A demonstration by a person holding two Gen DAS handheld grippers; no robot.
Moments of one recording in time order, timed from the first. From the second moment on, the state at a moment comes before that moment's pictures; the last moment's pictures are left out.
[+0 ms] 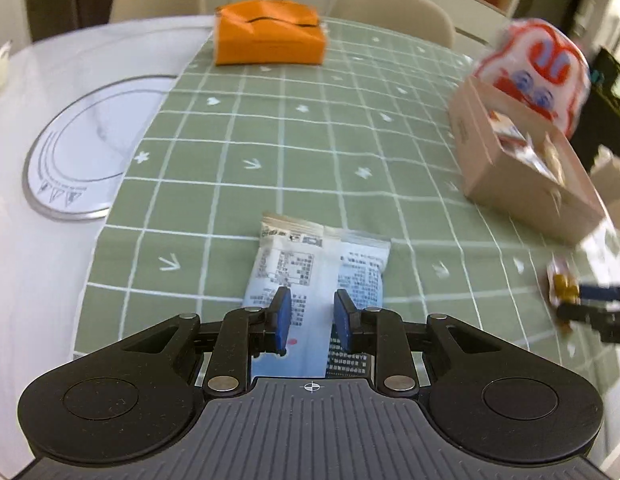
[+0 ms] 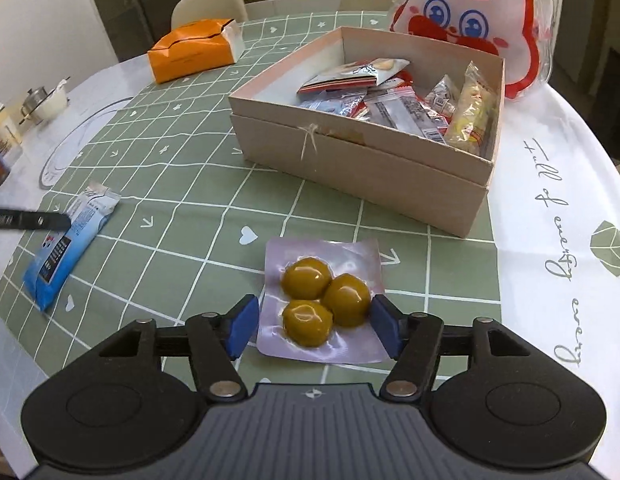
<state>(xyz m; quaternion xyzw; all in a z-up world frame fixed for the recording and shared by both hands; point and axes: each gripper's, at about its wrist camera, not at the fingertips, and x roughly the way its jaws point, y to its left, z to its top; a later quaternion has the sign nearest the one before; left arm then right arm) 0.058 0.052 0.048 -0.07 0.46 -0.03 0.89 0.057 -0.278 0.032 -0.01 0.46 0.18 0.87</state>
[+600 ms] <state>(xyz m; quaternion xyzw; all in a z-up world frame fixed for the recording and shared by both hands) 0.045 -0.008 0.043 0.06 0.45 -0.13 0.88 0.043 -0.244 0.017 -0.05 0.41 0.13 0.90</state>
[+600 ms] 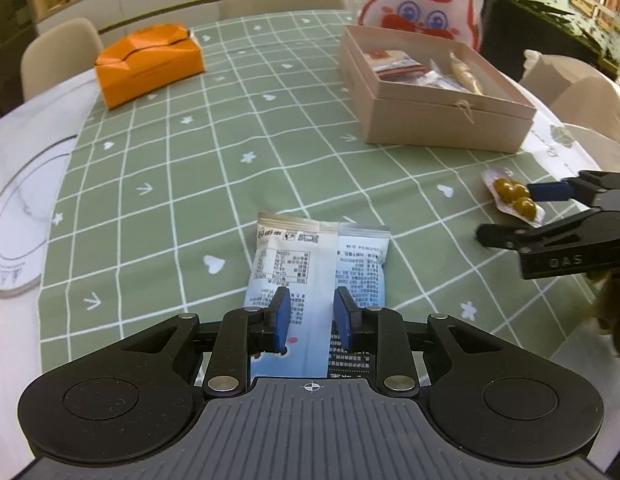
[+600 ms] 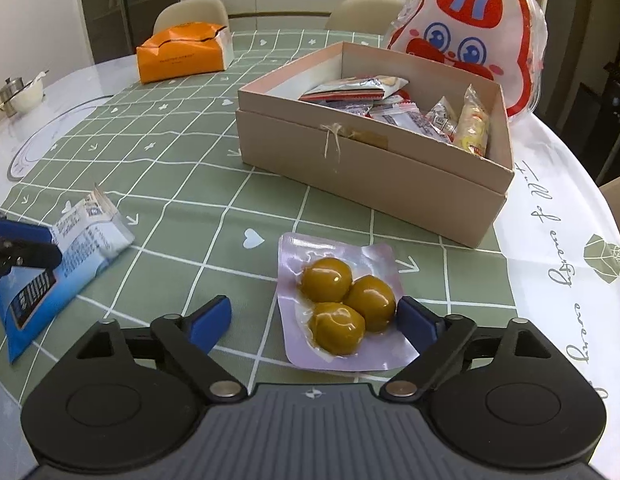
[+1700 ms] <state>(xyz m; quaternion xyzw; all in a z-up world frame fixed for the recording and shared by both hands) 0.037 -0.067 0.046 0.09 0.49 -0.19 0.85 0.036 -0.250 0.010 -0.05 0.38 0.15 0.91</state>
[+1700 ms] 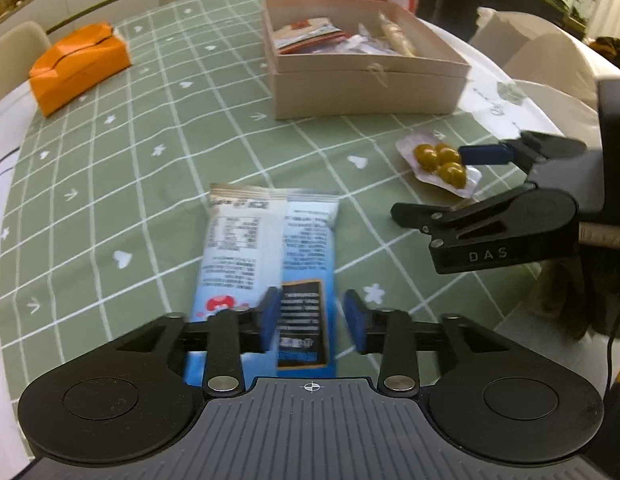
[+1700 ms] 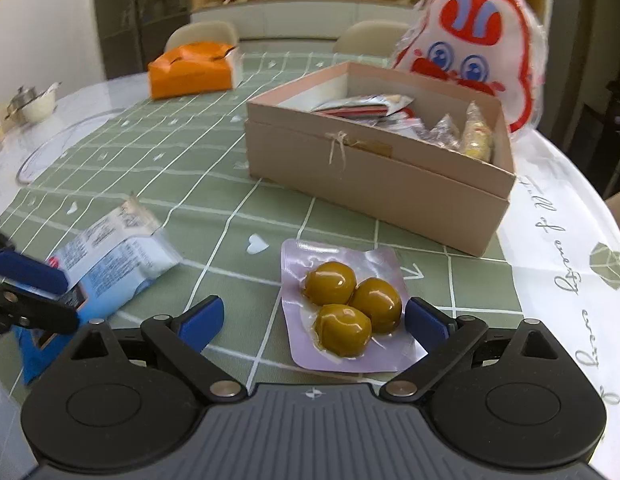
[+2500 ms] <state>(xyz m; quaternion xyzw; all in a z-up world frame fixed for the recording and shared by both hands) 0.082 -0.059 0.024 0.06 0.52 -0.10 0.85 0.027 -0.270 0.006 -0.04 0.37 0.16 0.91</state>
